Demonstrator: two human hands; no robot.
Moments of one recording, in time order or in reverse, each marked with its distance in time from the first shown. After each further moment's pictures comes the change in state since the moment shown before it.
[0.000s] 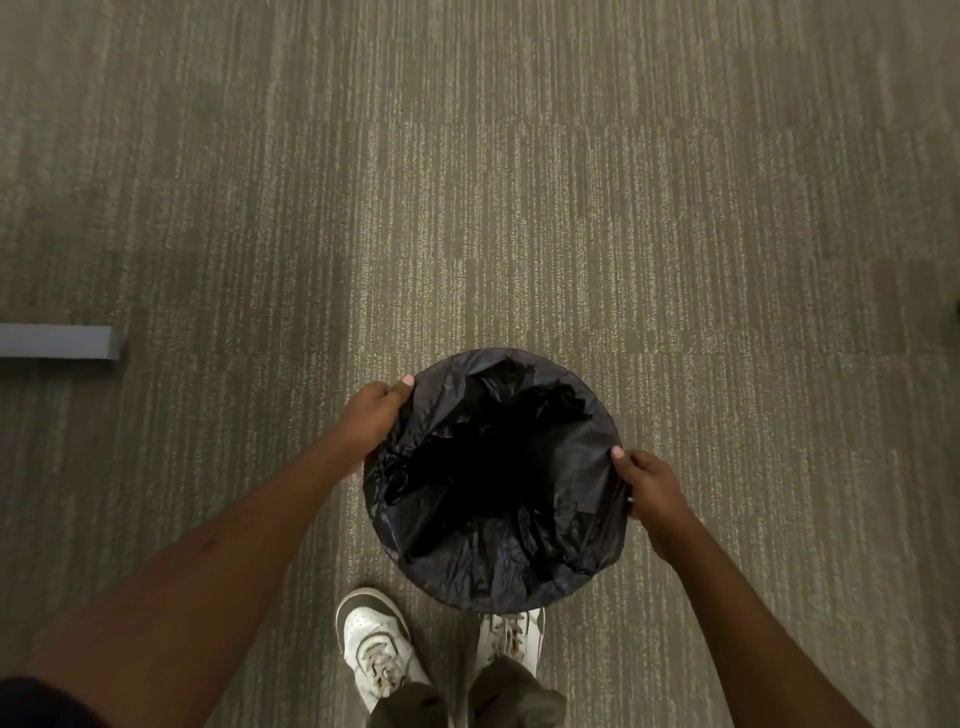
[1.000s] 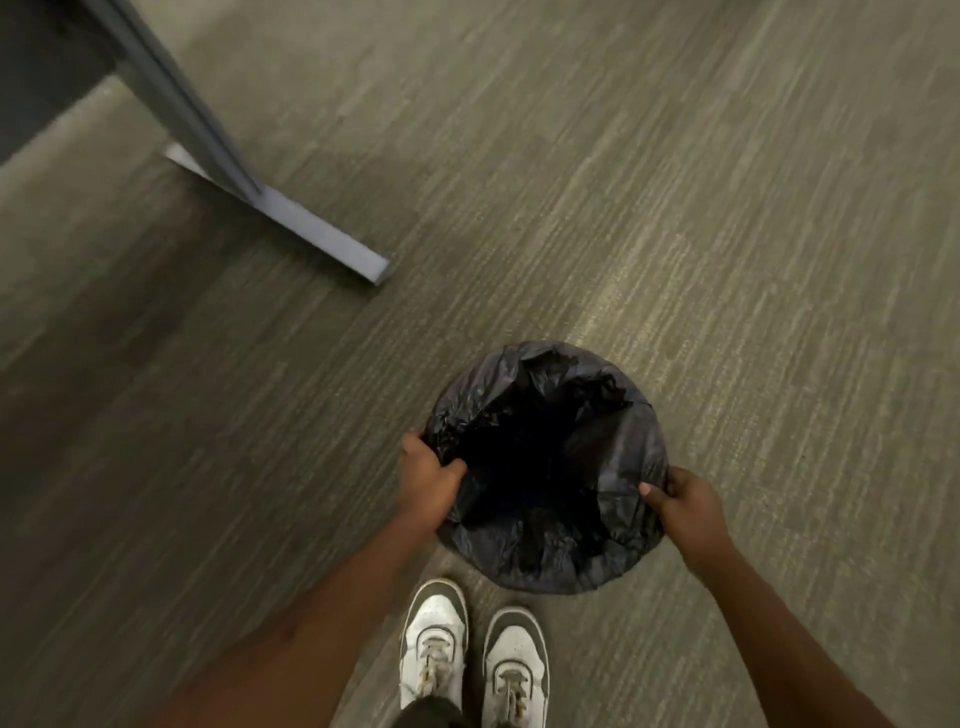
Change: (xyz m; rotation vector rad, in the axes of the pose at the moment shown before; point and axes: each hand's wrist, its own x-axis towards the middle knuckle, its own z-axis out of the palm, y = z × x) left_hand -0.113 -0.160 -0.115 -0.413 0.514 -0.137; right_hand -0.052 -0.092 0.197 -0.728 -0.161 -0.428
